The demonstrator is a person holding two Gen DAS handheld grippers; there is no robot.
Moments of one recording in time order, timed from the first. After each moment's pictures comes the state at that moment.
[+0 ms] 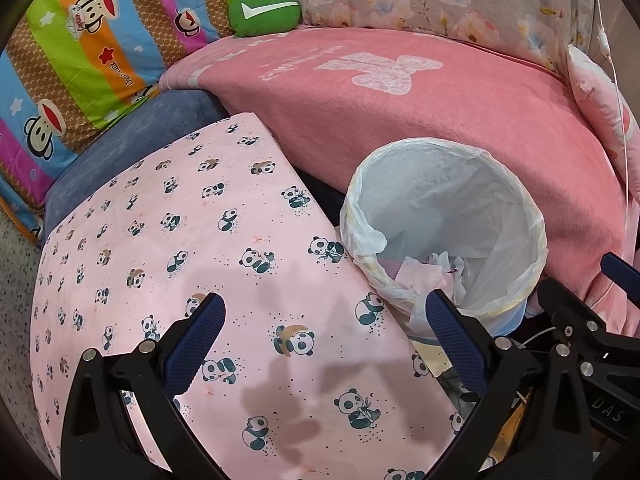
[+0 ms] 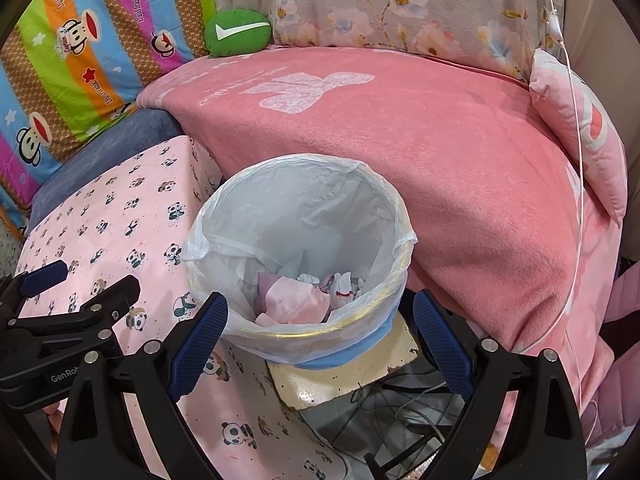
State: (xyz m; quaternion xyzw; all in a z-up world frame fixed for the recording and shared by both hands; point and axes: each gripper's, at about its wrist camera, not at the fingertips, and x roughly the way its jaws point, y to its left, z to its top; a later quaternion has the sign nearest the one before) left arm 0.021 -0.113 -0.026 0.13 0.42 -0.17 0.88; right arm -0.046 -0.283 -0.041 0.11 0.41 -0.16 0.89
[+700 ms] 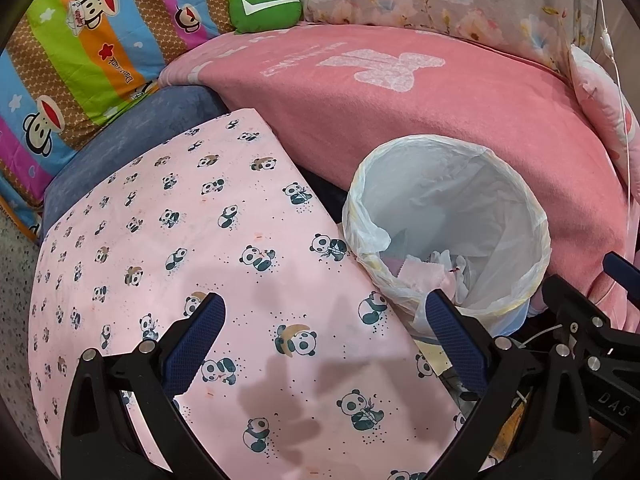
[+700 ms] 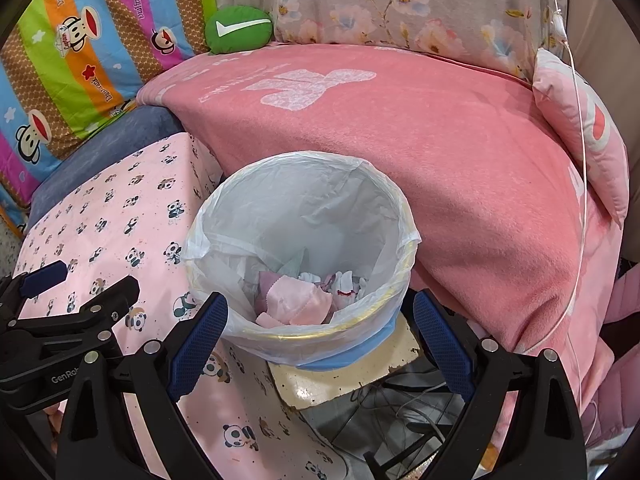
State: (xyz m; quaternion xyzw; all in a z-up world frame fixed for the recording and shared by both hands) left arm 0.024 -0.112 -0.030 0.13 0.43 -0.17 0.88; right arm -0.042 -0.282 -0.043 0.11 0.41 -0.16 0.89
